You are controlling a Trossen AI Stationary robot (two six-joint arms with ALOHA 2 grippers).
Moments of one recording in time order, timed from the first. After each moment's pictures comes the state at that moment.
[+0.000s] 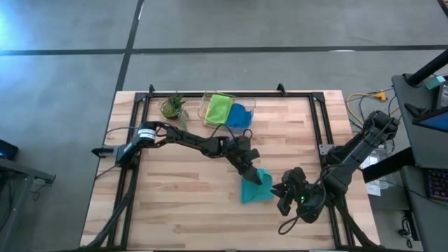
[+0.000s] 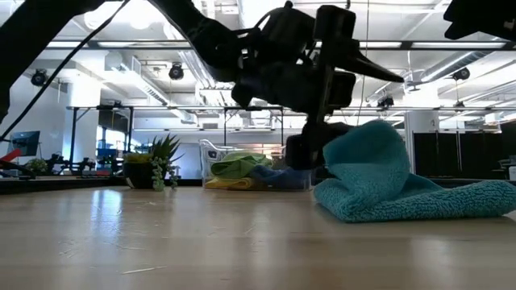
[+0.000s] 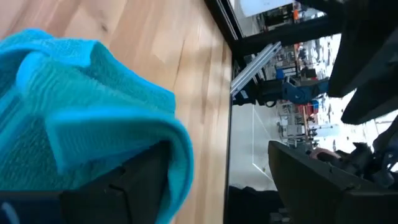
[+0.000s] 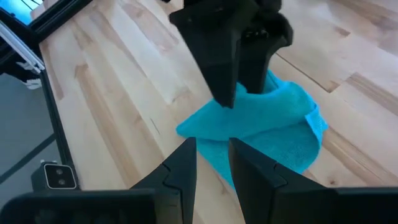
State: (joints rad) left arm 0.01 2.16 1.44 0.30 0.66 -0.96; right arm 0.81 1.38 1.00 -0.70 0.68 1.36
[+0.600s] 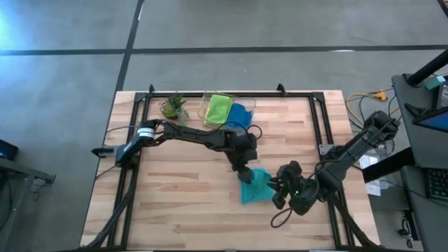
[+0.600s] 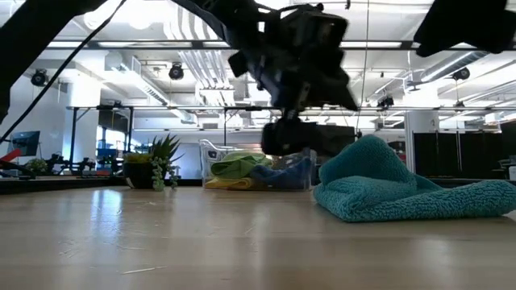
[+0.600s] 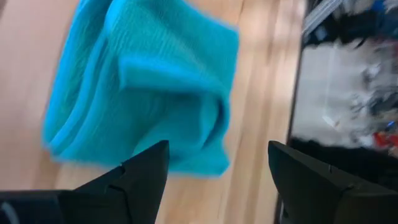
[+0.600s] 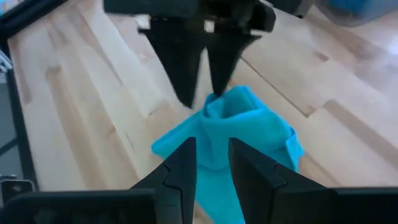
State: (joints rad) left arm 0.03 2.15 1.67 -0.42 0.62 -0.57; right arm 0.72 1.38 0.99 -0.69 0.67 1.24
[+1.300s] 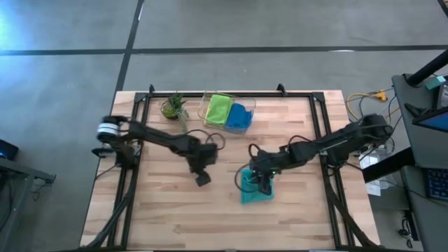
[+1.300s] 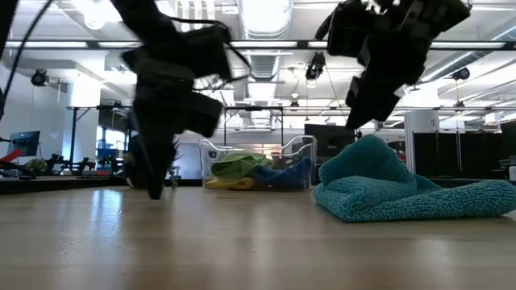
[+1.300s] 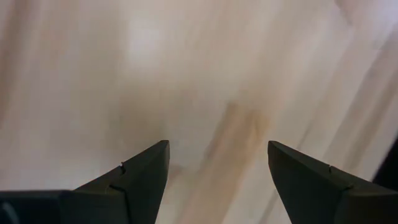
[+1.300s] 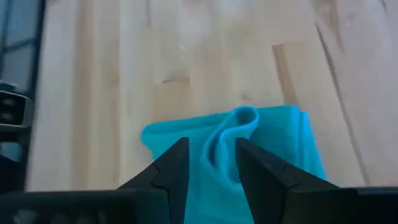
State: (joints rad) left arm -0.01 1.74 1.01 -0.55 0.41 -0.52; right arm 0.23 1.48 0.86 -0.25 -0.09 0.45
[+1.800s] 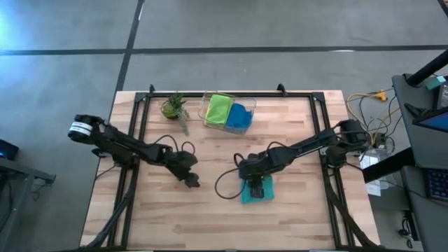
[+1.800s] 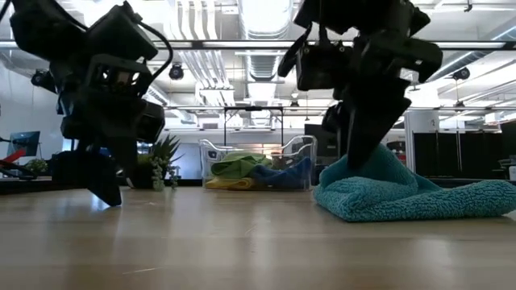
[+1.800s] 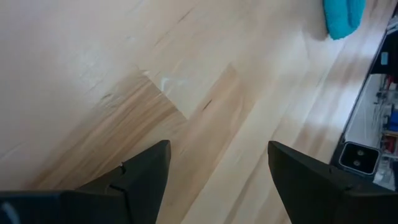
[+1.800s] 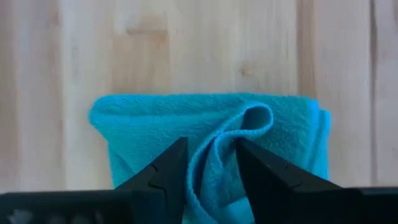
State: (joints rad) left arm -0.15 1.41 0.46 0.13 0.28 -1.11; right arm 0.22 1.77 1.10 -0.50 -0.12 0.27
